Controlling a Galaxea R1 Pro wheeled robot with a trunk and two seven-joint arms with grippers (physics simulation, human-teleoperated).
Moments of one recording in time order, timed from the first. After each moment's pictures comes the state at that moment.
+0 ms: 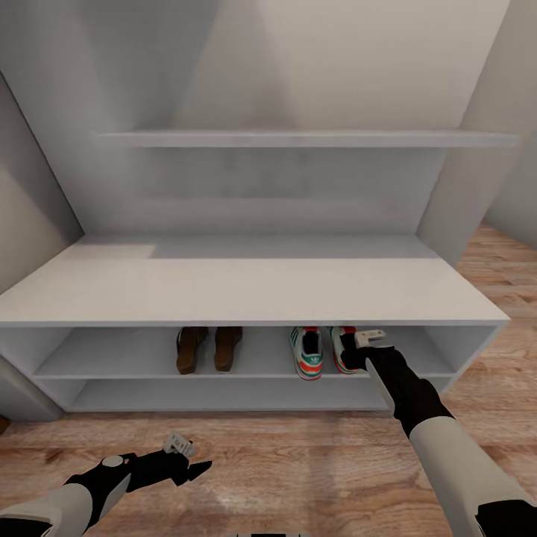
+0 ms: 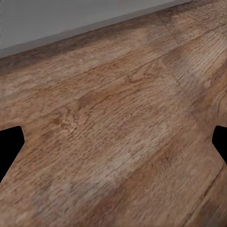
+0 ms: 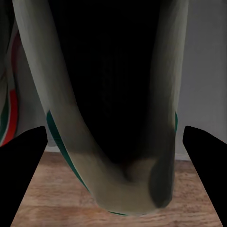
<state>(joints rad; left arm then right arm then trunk) -0.71 0.16 -0.13 -0.05 -0.04 -0.26 -0.81 -0.79 -0.08 0.13 -0.83 -0.03 0.67 -0.01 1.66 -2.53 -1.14</state>
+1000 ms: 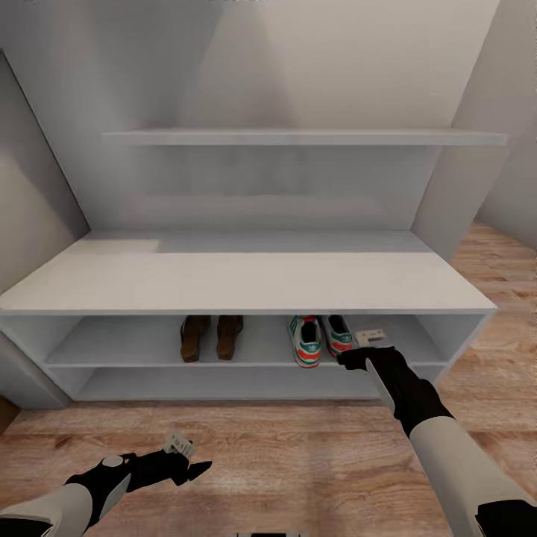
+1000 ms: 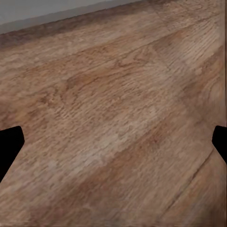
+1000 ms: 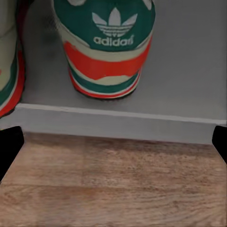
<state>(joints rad) -0.71 0.16 -0.13 -0.05 -0.04 -0.26 -0.81 -0.79 -0.08 0.13 -0.83 -0.03 0.67 -0.01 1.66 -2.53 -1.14</state>
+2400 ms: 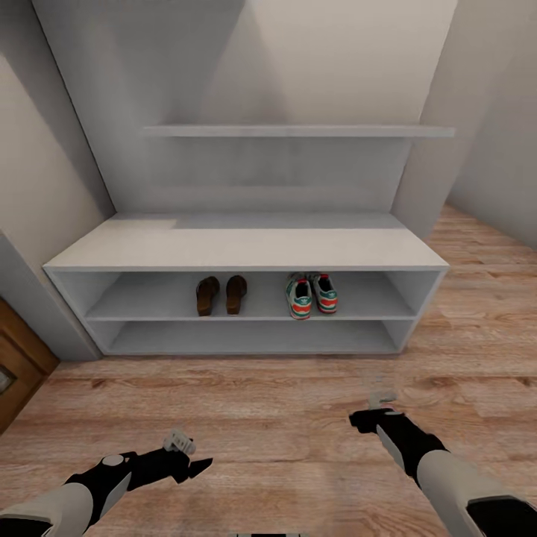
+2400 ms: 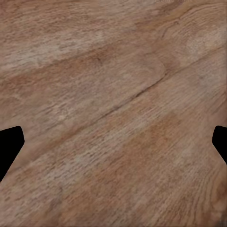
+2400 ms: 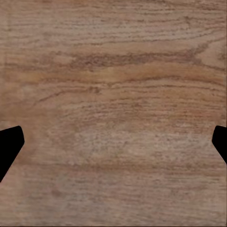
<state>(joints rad) -0.71 0.16 -0.13 -0.05 -0.03 -0.26 -0.81 -0.76 -0.09 0.13 -0.26 -0.03 0.22 0.00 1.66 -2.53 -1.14</state>
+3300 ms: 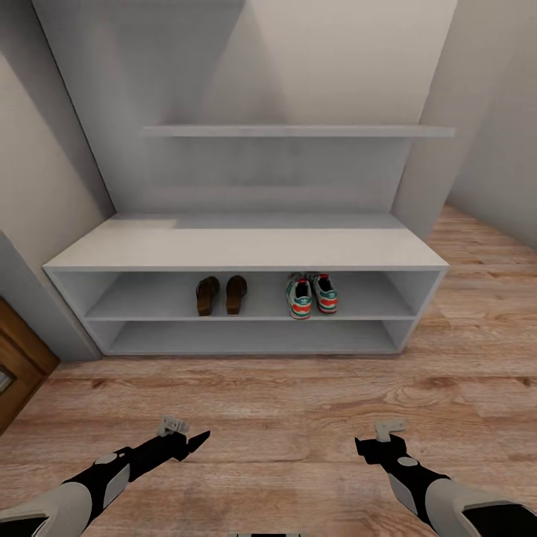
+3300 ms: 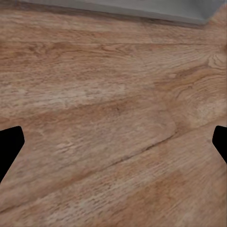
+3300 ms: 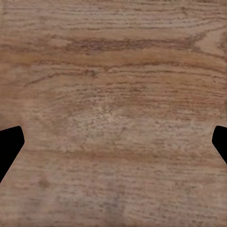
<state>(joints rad) -0.71 0.16 0.06 -0.06 0.06 -0.27 -0.81 -0.74 -0.09 0.13 0.05 -0.03 -0.23 0.00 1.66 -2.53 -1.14</state>
